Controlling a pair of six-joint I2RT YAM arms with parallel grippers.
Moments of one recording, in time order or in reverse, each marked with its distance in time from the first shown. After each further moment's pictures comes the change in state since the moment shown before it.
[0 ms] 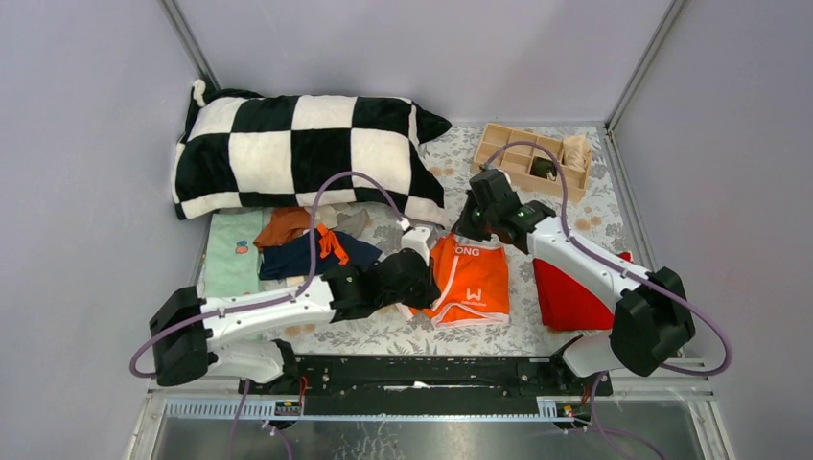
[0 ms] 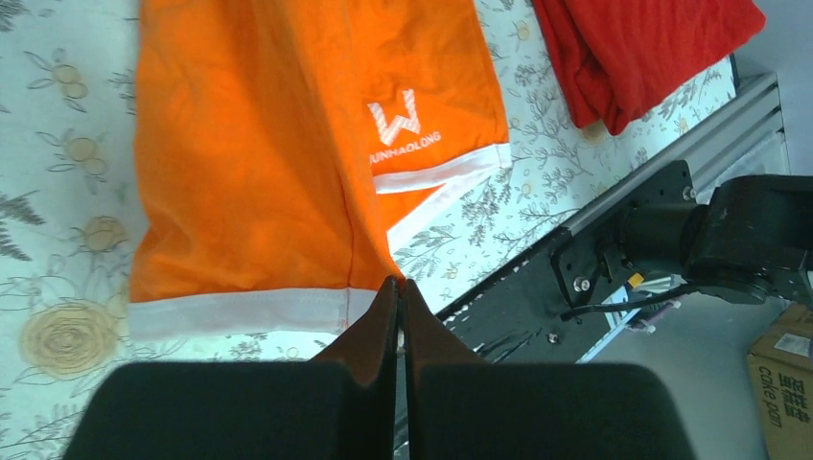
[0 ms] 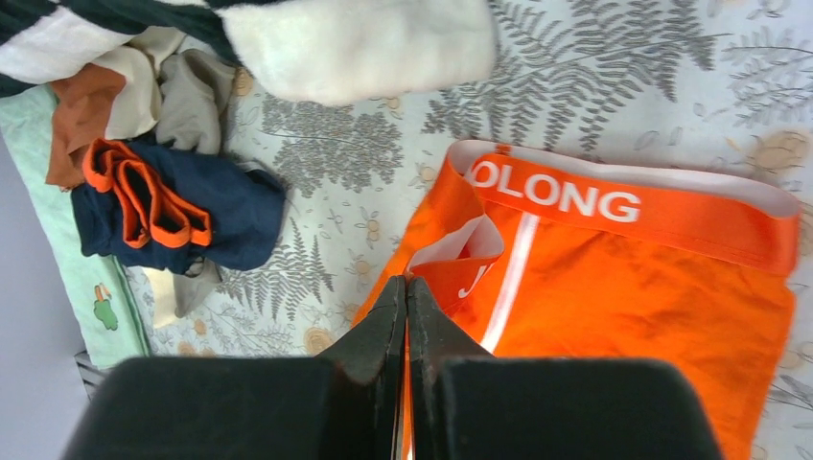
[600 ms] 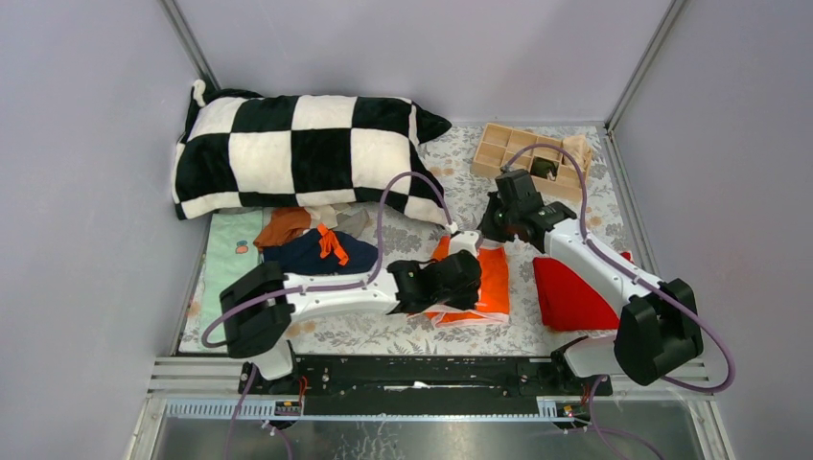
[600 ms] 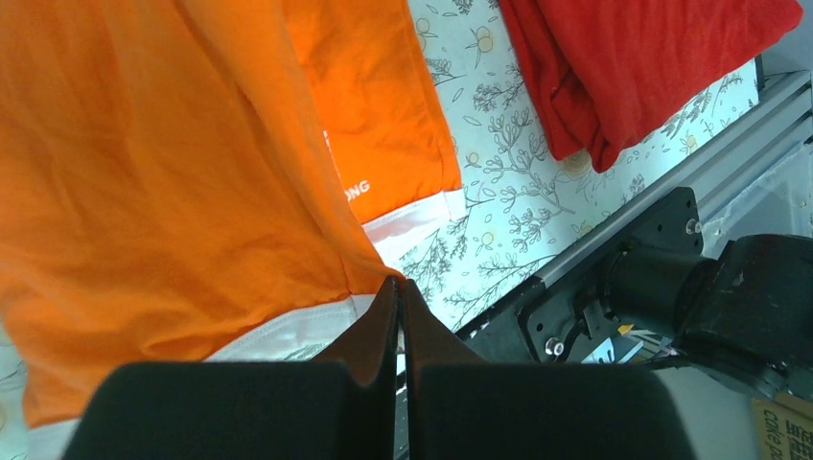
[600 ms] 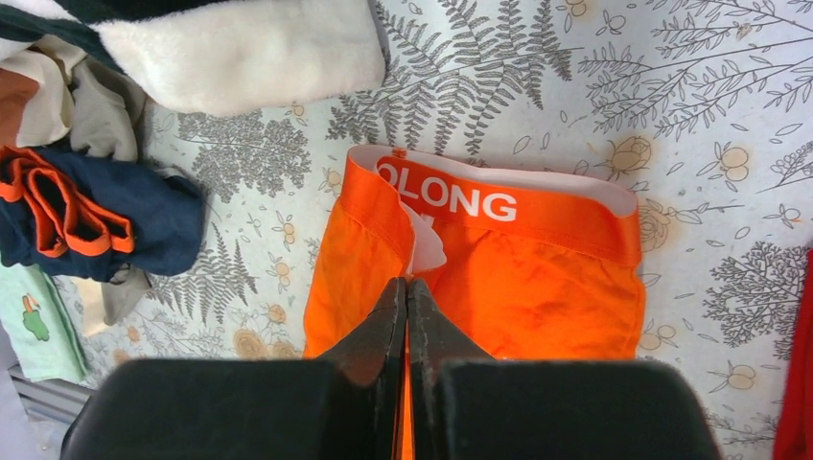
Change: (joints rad) left arm -0.064 0.381 0.243 0.066 -0.003 -0.050; right arm -0.147 -0.075 -0.080 -0.049 -0.055 -0.131
